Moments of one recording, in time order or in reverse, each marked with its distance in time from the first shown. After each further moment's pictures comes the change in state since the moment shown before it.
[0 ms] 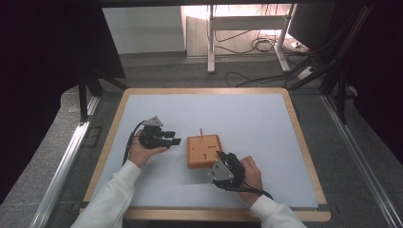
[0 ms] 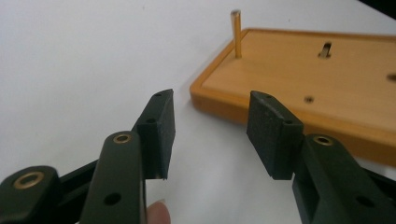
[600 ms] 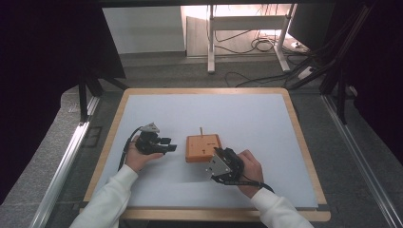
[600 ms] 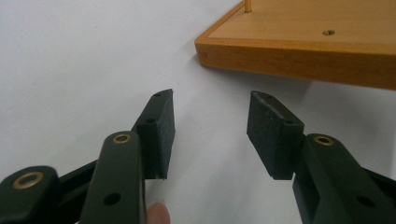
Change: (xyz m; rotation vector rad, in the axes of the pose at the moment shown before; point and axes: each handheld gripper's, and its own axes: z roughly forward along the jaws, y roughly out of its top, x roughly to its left) left arm 0.007 -0.022 0.002 0.040 -0.002 -0.021; right arm -0.016 0.016 0.001 0.014 0.034 -0.088
